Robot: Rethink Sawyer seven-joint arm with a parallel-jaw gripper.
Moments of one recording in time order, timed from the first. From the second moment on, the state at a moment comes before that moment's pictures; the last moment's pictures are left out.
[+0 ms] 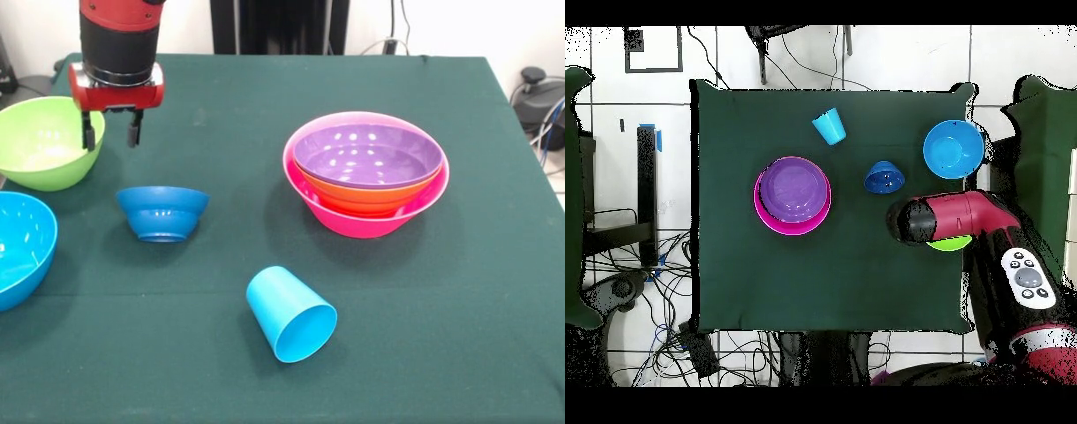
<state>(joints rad) -0.71 -0.54 0.34 1.53 -0.86 0.67 1.49</state>
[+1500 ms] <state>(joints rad) -0.65 -0.55 0.13 1.53 -0.84 0.64 1.49</state>
